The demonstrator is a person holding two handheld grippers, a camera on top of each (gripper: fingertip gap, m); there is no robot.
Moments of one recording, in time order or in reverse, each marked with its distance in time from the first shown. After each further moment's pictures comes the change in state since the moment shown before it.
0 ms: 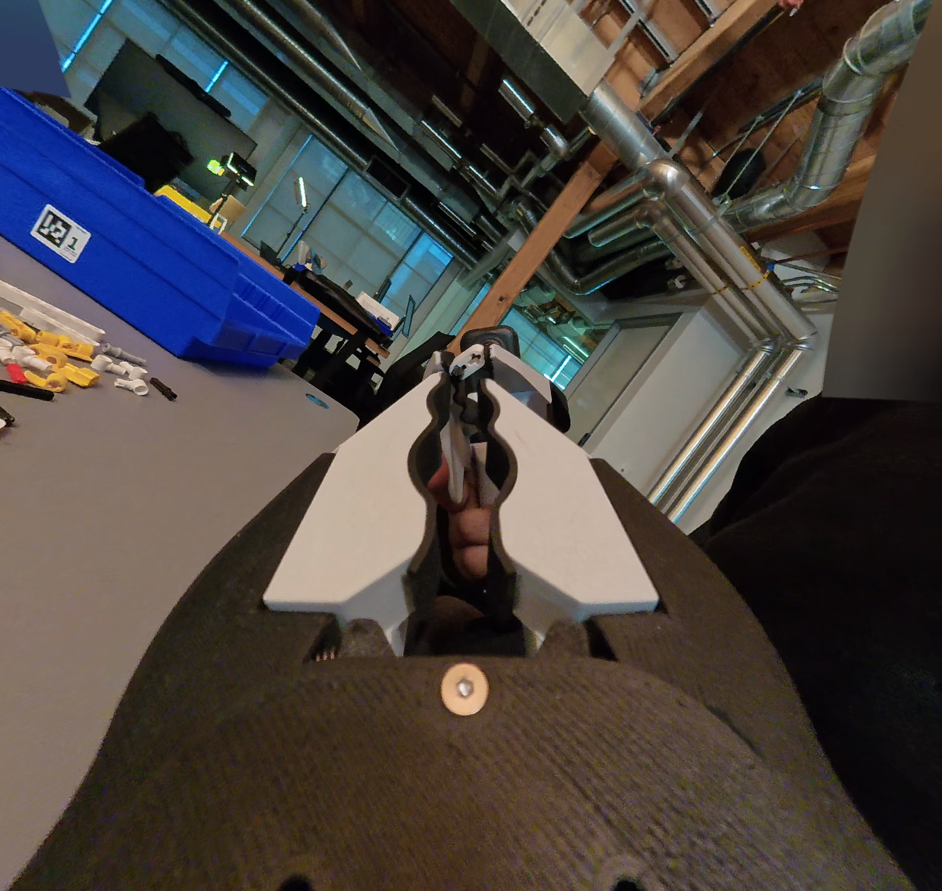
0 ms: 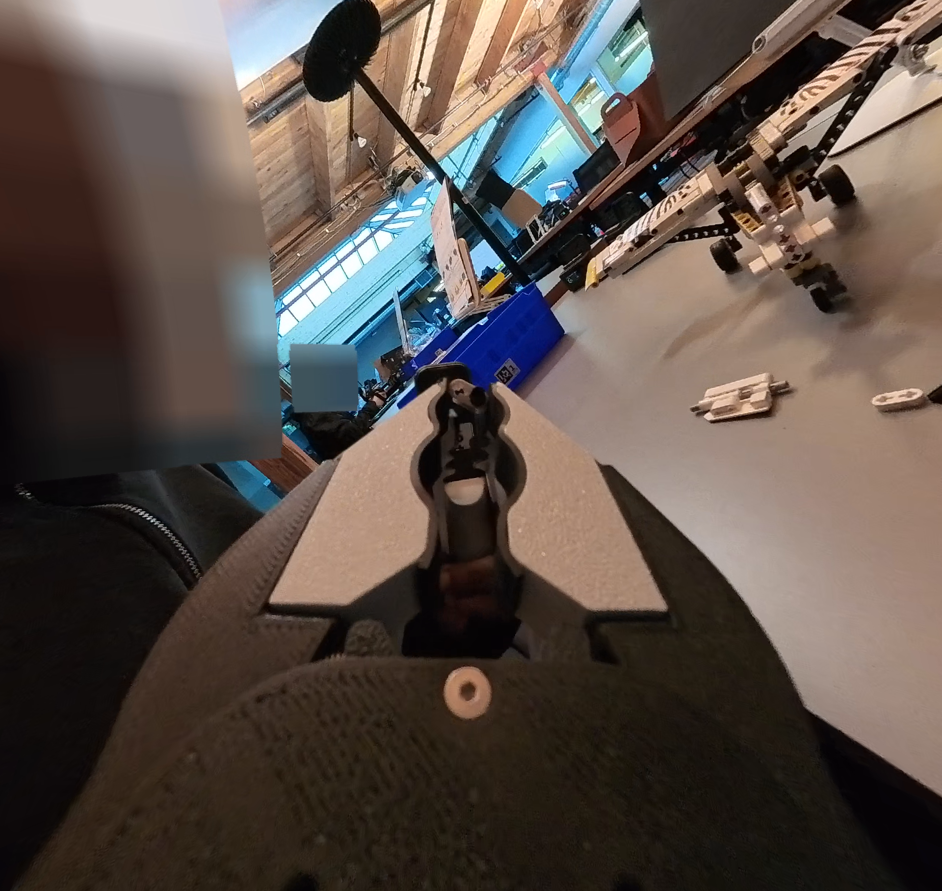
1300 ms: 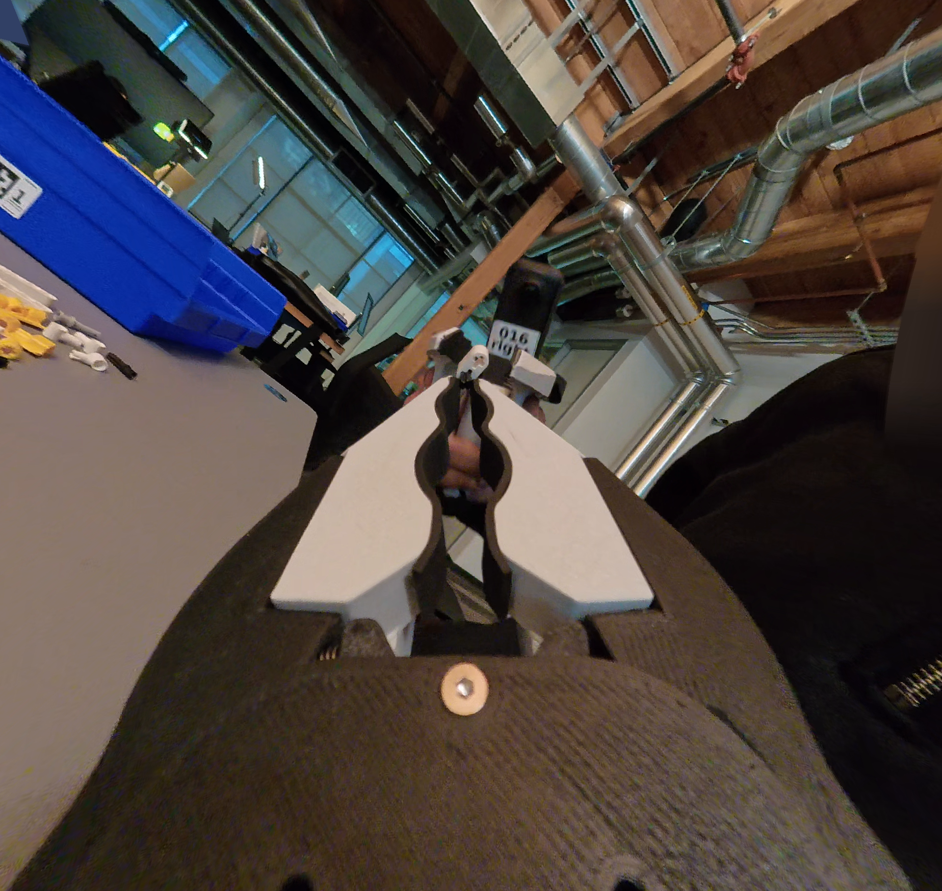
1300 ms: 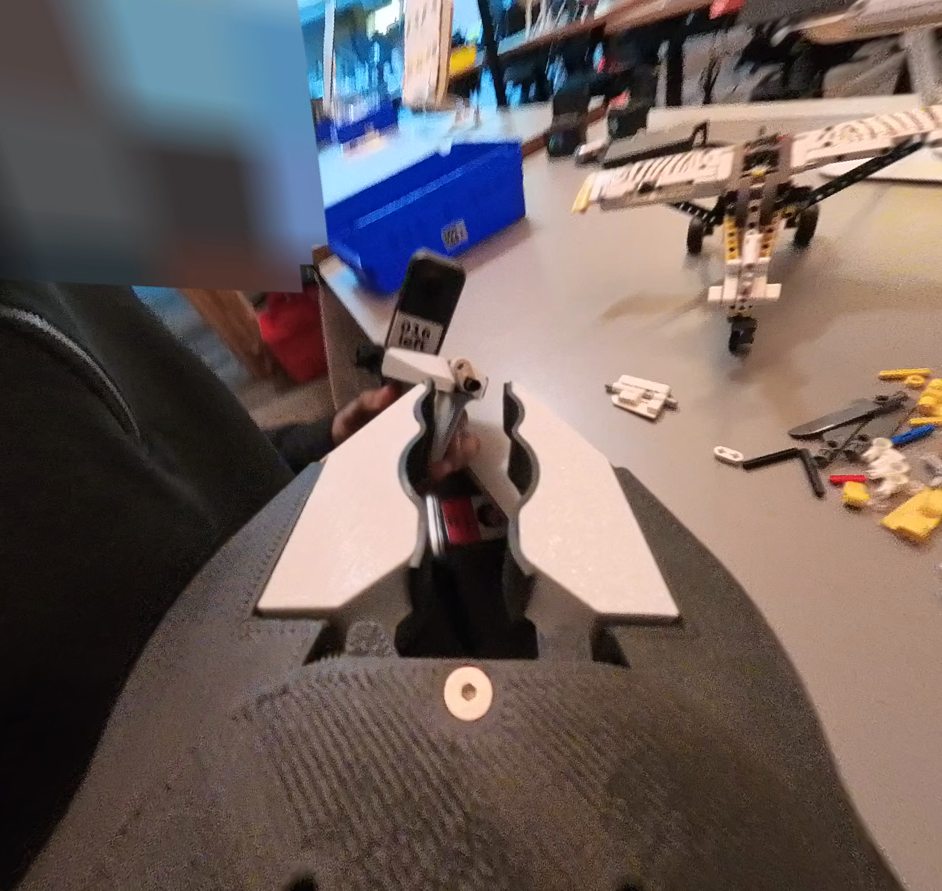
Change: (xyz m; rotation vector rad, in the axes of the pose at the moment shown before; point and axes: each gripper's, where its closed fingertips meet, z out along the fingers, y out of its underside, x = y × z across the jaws) left arm -0.002 -0.007 -0.008 0.016 0.068 -0.136; right arm -0.001 -0.004 -0.014 -0.408 0.064 -0.435
